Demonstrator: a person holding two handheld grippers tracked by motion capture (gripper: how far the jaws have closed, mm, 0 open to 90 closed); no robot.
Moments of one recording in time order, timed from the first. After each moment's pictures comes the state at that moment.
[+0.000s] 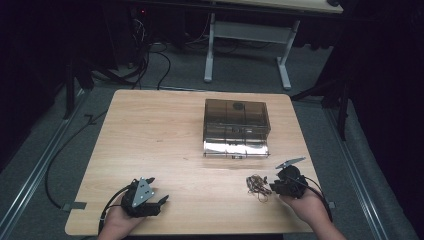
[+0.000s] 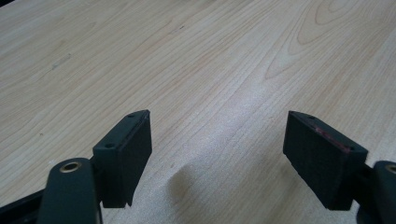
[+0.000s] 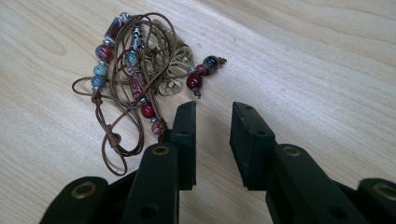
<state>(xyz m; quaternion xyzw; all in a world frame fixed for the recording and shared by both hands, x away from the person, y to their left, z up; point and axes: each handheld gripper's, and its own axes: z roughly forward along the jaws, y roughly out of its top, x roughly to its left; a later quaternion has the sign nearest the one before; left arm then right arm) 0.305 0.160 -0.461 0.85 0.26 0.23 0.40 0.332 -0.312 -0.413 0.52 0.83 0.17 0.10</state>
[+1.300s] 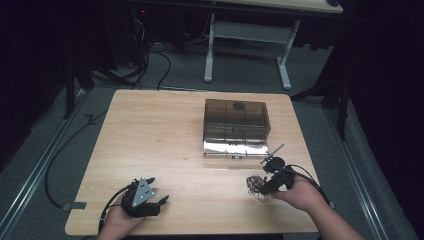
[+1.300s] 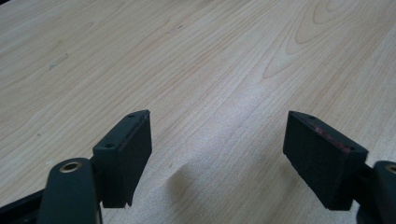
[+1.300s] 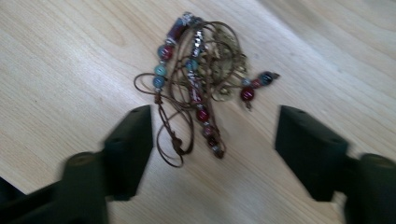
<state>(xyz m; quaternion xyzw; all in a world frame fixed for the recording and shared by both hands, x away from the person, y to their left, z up) 0.306 0.160 -0.461 0.85 0.26 0.22 0.40 0.357 -0.270 -0.389 0.46 0.88 0.08 0.02</state>
